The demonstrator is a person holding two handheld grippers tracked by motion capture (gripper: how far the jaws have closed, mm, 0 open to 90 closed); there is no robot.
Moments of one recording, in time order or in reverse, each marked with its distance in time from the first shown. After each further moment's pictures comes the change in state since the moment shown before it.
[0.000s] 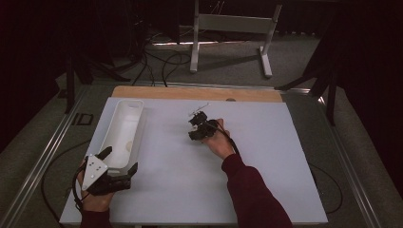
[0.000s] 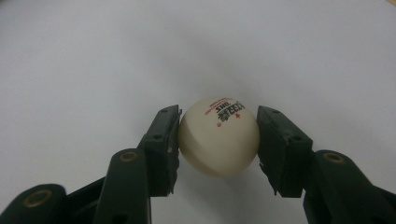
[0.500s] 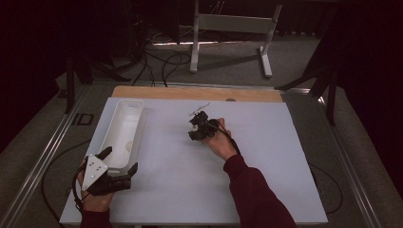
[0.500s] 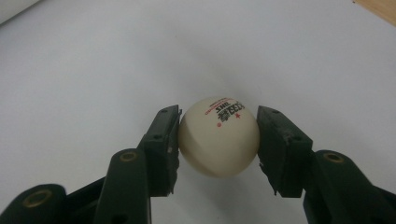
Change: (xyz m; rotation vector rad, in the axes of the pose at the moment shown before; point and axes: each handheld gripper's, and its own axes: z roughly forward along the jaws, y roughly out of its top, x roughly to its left) left arm 0.000 0.000 0.000 0.000 0.000 0.000; right arm 0.004 0.000 -0.015 -0.023 0.002 -0.019
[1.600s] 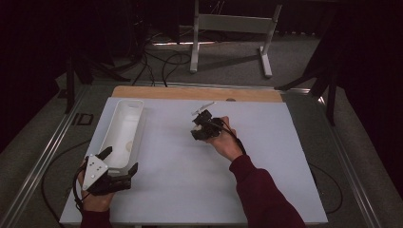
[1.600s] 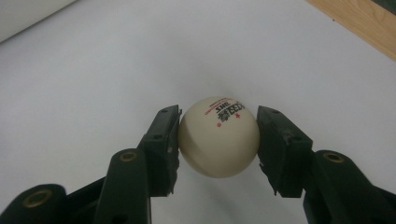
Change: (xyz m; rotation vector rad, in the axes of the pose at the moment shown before) left arm 0.000 0.000 0.001 0.004 -0.001 0.001; right arm 0.000 -0.001 -0.027 -0.034 0.001 -0.037
